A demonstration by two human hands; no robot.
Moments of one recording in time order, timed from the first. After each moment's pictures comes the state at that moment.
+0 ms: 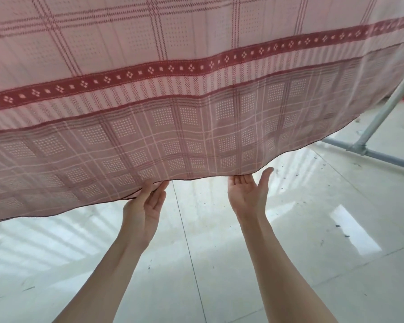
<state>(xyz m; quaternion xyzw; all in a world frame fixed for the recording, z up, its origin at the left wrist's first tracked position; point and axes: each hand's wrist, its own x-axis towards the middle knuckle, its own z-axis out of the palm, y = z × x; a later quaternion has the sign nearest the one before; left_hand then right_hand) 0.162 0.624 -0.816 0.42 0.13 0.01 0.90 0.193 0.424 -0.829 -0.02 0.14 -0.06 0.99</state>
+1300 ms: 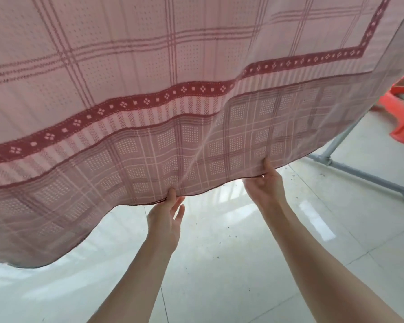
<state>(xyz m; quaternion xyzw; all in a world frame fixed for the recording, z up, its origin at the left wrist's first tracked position) 0.220 0.510 -0.809 0.41 0.29 -0.06 0.86 0.250 0.312 -0.786 -0.12 0.20 -0.04 0.97</state>
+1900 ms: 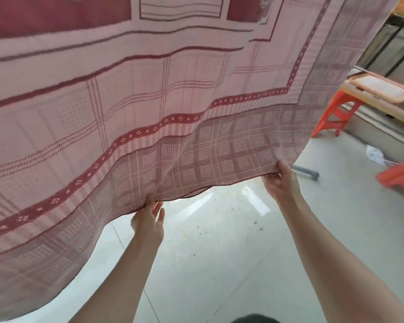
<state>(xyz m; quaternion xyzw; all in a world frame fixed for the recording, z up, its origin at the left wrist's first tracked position) 0.250 0.522 -0.780 0.36 0.35 -0.15 0.85 0.209 0.251 -0.705 -0.24 0.27 -0.26 0.89</state>
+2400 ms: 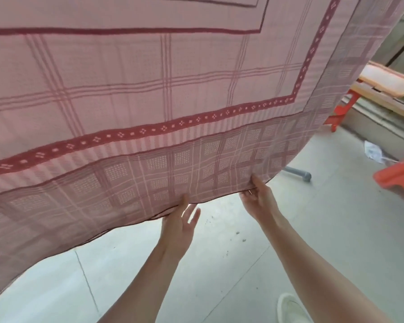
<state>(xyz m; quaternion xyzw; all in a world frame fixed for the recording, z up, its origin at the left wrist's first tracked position) 0.236 0.376 -0.787 0.30 0.22 -0.29 0.88 0.217 0.186 -0.770 -0.24 0.31 -0.19 0.90</state>
